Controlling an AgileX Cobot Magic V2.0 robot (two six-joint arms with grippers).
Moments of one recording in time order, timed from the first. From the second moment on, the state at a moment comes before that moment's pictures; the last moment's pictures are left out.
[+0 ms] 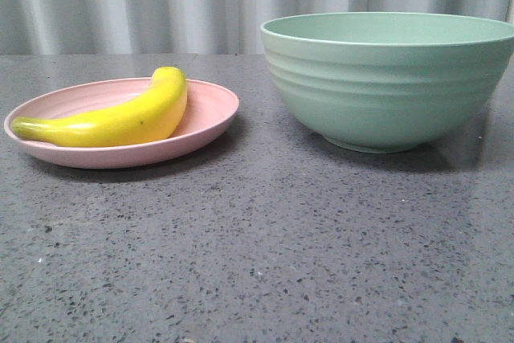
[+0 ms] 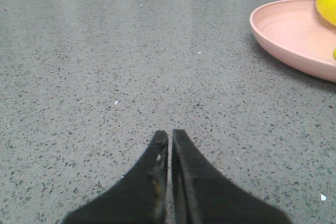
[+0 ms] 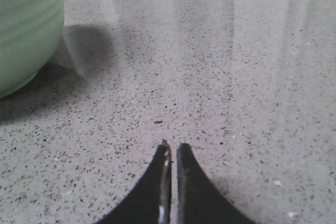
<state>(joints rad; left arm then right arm) -0.07 -0.01 0.00 0.01 0.33 -0.03 -0.11 -0.01 0.01 0.00 0.32 0.09</state>
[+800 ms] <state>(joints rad) -0.07 -0.01 0.00 0.01 0.20 -0.03 -0.11 -0.01 0.01 0.00 0.22 0.09</state>
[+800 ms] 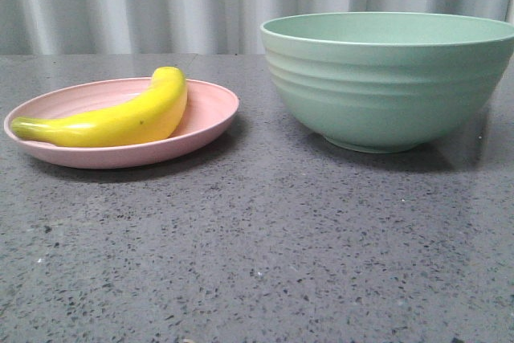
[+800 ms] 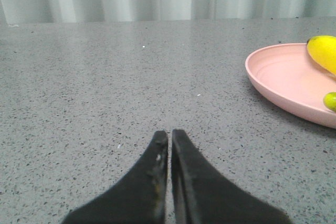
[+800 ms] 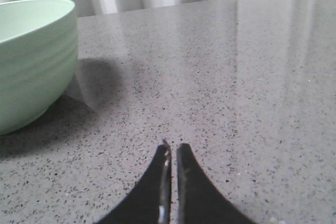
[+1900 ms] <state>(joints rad) -0.07 -0.01 0.00 0.01 0.18 -0.03 -0.11 -0.01 0.01 -0.01 0.16 0.09</state>
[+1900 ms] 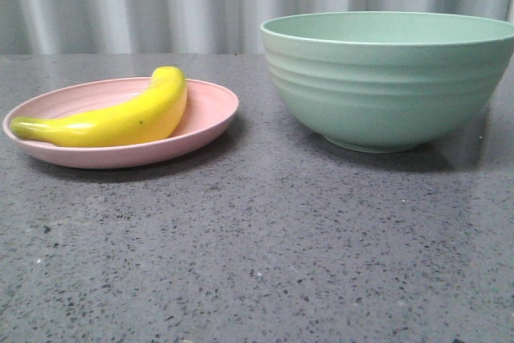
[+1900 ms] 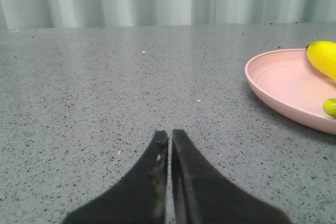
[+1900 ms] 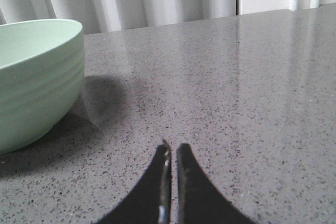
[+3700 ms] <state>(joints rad) -0.09 0.56 -0.40 -0.01 -0.03 -0.03 -0.11 0.49 -0.39 0.04 0.40 0.09</state>
